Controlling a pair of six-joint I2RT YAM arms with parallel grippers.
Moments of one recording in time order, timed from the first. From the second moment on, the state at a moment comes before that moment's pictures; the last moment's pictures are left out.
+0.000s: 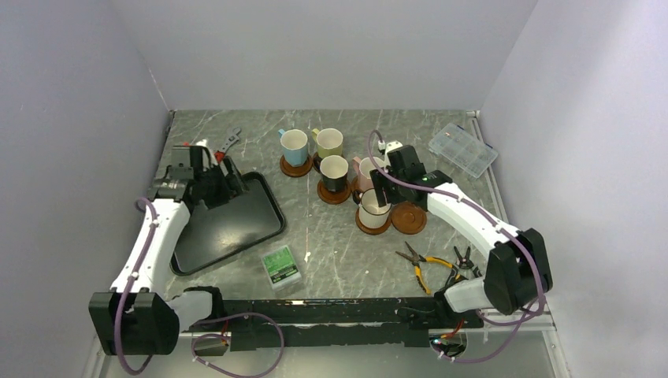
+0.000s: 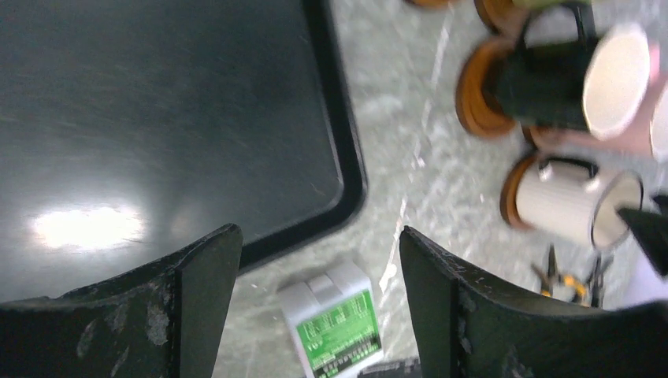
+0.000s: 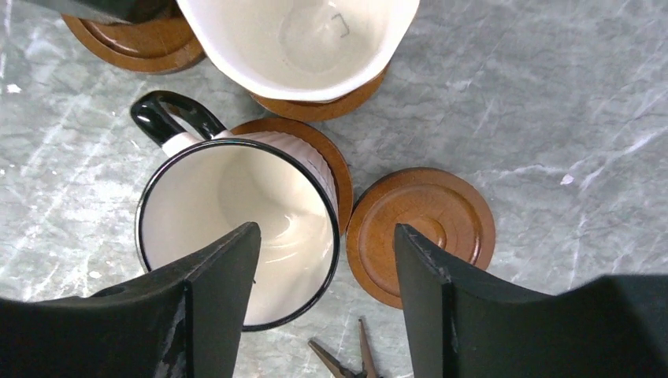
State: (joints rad) left arm -0.06 1.12 0.98 -0.73 0.24 -0.45; right arm 0.45 1.40 0.99 -0.51 0.09 0.10
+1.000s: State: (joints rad) left arm 0.73 1.41 1.02 -0.59 0.08 -0.46; right arm 0.45 1.16 0.99 -0.48 0.03 0.12
